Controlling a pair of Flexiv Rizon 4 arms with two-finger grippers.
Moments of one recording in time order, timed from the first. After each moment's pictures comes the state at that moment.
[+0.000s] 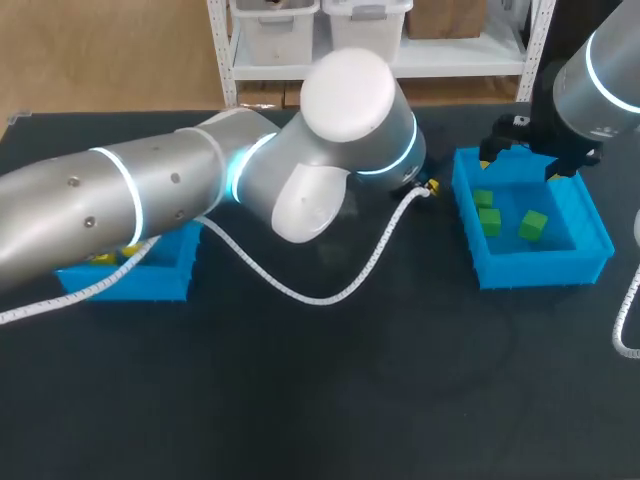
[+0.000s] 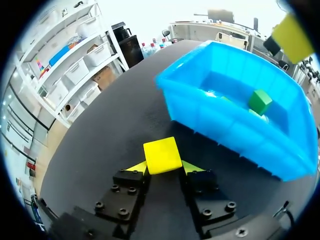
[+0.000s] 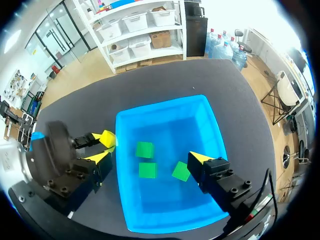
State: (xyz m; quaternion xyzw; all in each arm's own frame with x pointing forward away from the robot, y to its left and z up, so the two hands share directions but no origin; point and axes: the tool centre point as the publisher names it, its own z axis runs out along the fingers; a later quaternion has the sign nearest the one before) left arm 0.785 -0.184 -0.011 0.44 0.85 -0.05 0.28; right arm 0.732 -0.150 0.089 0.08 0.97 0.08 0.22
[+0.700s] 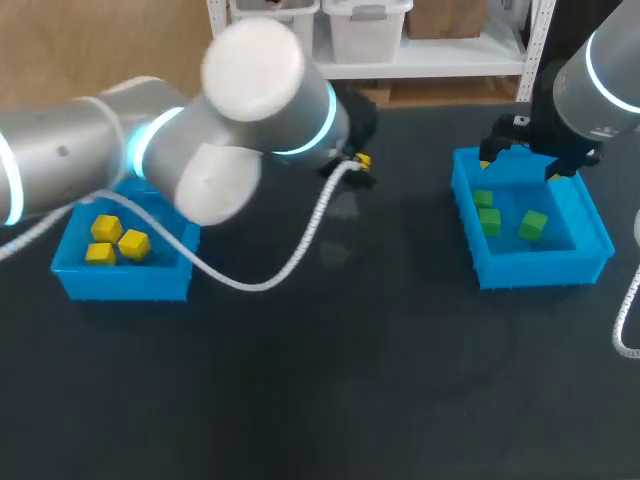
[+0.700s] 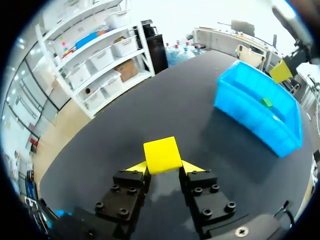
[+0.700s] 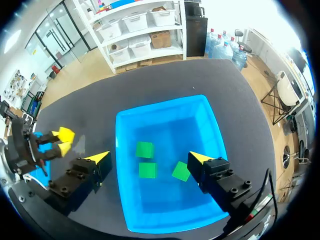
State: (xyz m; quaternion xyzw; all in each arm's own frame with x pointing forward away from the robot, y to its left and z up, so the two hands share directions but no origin) left arm 0.787 -0.069 0.040 0.35 0.89 -0.04 0.30; right arm 0.732 -0.150 0.089 0.08 0.97 0.08 0.22
